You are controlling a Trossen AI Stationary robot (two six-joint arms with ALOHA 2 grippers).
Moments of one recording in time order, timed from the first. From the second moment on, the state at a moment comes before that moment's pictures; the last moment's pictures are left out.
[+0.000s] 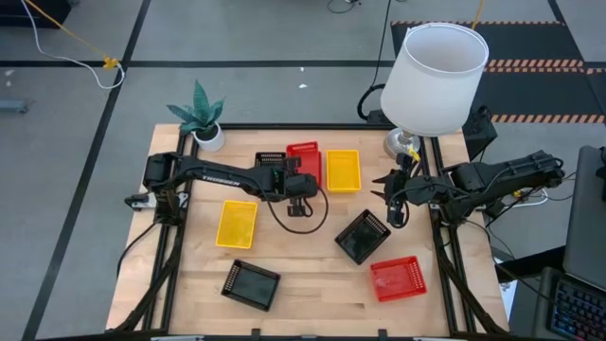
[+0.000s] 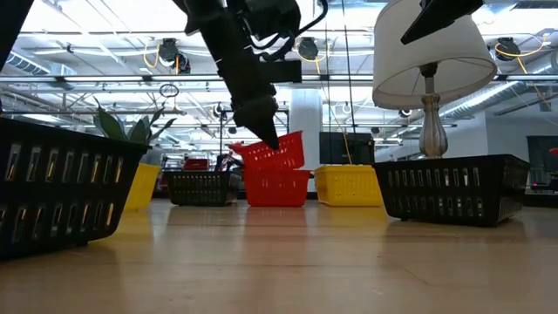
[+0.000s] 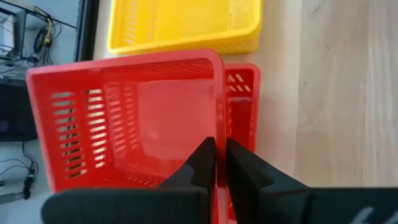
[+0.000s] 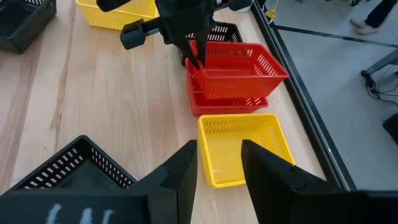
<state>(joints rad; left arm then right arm) 0.04 1.87 1.35 -0.52 -0.44 0.19 0.24 0.93 0.97 -0.80 0.49 0.09</state>
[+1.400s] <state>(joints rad) 0.04 1.86 1.48 -0.61 -0.39 0.10 0.24 0.93 0.97 -0.80 0.50 0.09</state>
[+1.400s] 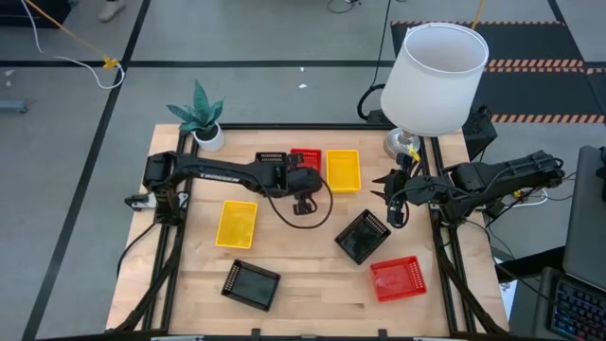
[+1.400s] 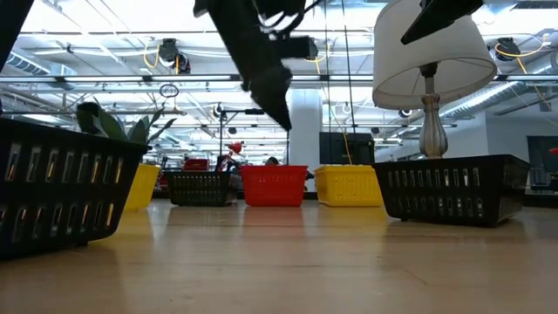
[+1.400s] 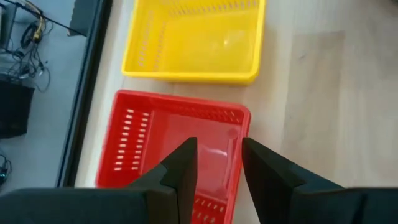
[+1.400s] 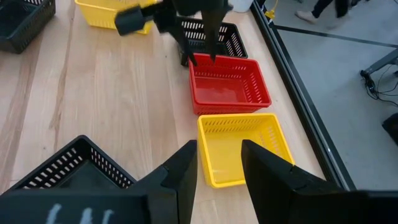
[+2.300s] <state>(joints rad) -0.37 1.40 1.36 -0.85 -0.39 -0.06 0.24 0.97 0.96 -0.75 0.47 0.09</state>
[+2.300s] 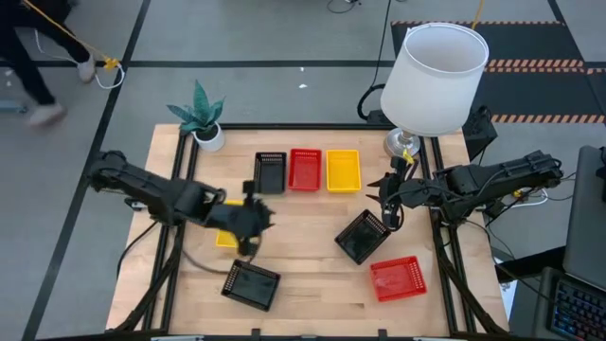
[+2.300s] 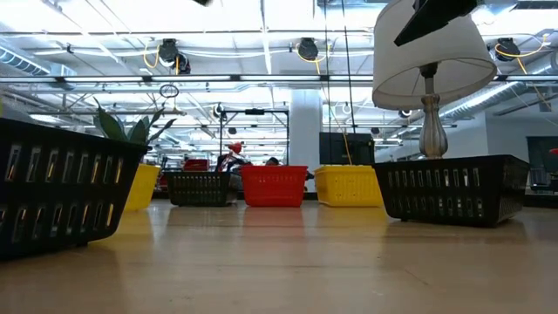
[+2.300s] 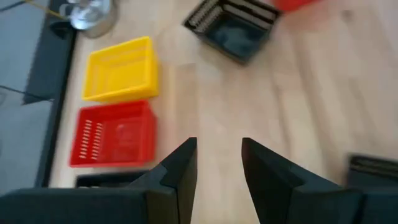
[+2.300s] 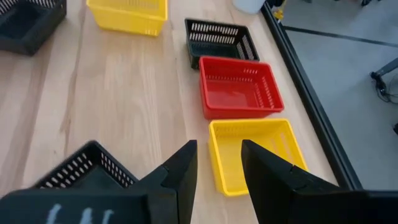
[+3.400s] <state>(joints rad) -0.77 1.37 1.17 -0.86 -0.41 -0.44 0.56 1.26 0.97 -0.74 0.17 0.43</state>
